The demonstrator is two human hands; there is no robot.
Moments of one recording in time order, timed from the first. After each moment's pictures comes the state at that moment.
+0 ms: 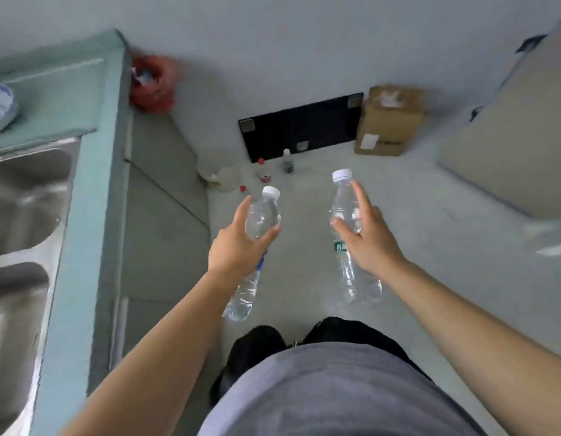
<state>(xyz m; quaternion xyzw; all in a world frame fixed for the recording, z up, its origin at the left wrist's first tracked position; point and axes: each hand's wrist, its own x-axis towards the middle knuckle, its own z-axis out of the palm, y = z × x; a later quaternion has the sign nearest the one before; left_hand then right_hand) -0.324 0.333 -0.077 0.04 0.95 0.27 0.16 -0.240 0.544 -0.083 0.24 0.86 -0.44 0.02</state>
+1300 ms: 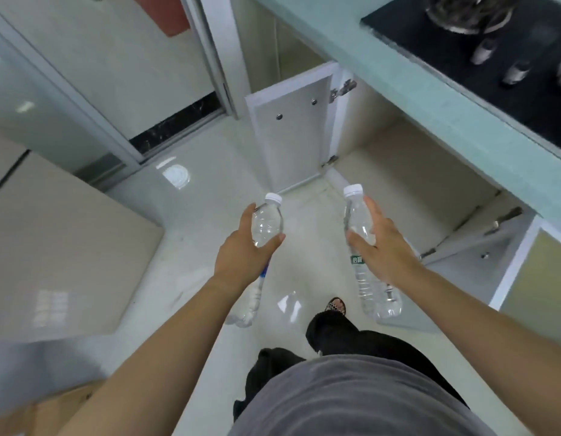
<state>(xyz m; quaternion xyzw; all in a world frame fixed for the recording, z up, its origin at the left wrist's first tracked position) -0.024 0.906 -0.087 0.82 0.44 0.01 0.36 0.142 0.728 -0.102 0.87 0.26 -0.29 -0.30</state>
